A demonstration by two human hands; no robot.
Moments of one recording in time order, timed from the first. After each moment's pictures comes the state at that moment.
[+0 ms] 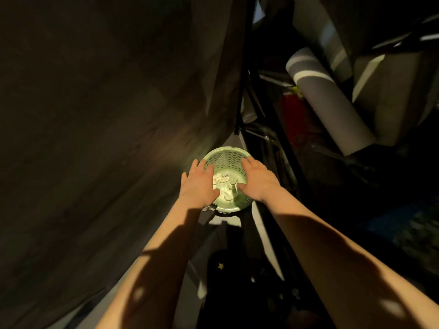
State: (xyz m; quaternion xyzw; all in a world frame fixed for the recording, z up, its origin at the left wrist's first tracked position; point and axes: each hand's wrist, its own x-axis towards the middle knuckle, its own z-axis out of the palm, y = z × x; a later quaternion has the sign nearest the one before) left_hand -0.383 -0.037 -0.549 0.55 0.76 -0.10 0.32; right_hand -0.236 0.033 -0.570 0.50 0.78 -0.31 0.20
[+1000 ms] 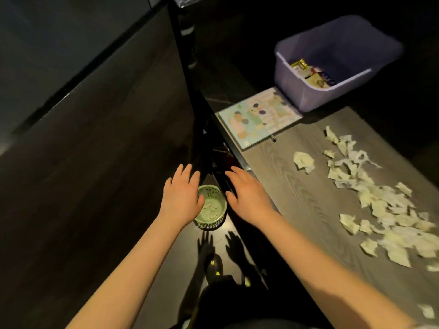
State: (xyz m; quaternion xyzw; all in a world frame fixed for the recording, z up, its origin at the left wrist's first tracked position) left_hand -0.309 -0.093 -0.102 0.68 0.72 -0.06 0.13; right_hand -0.137 -0.061 -0.123 0.52 0.81 -0.27 -0.06
